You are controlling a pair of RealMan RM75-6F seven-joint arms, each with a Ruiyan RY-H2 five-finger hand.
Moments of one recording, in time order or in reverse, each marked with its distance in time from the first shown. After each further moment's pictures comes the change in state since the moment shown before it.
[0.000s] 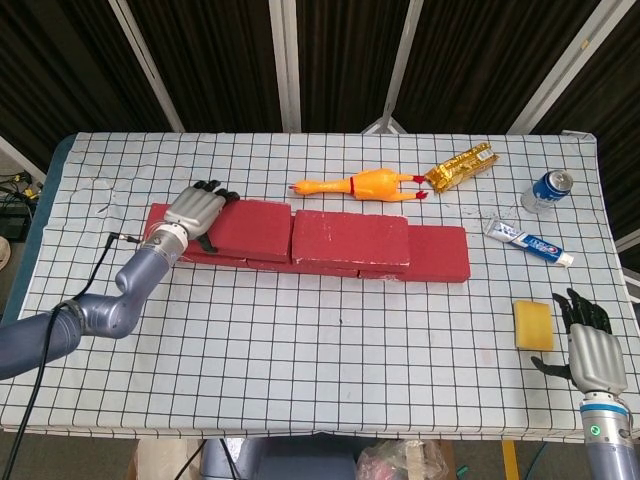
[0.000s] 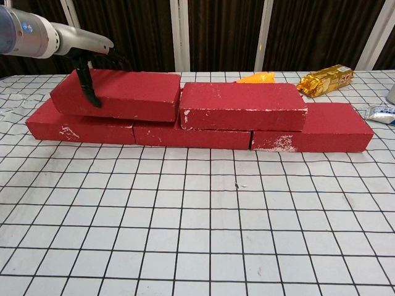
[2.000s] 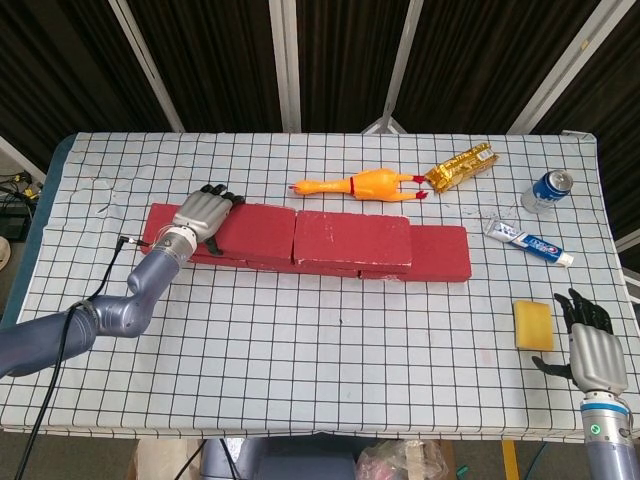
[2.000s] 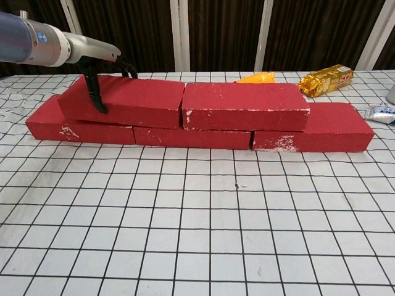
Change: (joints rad) left arm -0.028 -0.052 0.014 0.033 -0.069 0.001 0.034; right arm 0.002 -0.001 0.005 -0.002 0.021 -0.003 -0.006
